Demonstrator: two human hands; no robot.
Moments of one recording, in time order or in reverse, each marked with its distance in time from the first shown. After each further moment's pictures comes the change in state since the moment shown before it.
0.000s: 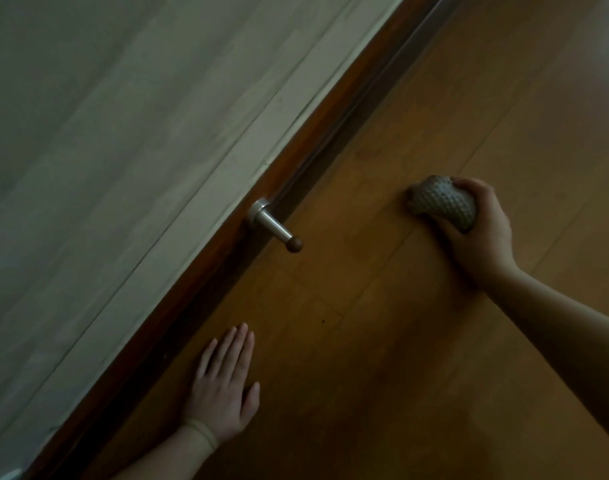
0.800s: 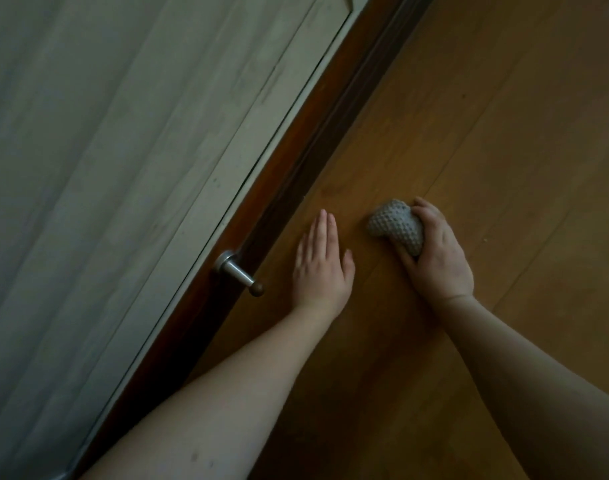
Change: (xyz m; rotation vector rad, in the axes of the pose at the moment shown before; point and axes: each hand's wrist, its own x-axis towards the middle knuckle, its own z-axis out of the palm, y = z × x) left_hand 0.245 0.156 -0.102 -0.085 0.122 -0.205; right_hand -0.002 0.024 0.013 -0.043 -0.005 -0.096
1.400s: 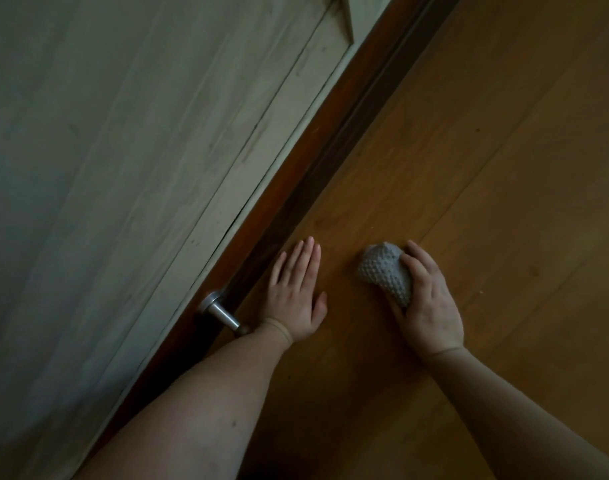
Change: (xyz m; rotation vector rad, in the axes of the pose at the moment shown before) left_hand 0.022 -0.051 0.009 0.174 -0.092 0.226; right_hand 0.002 -0.001 -0.006 0.036 -0.142 -0.077
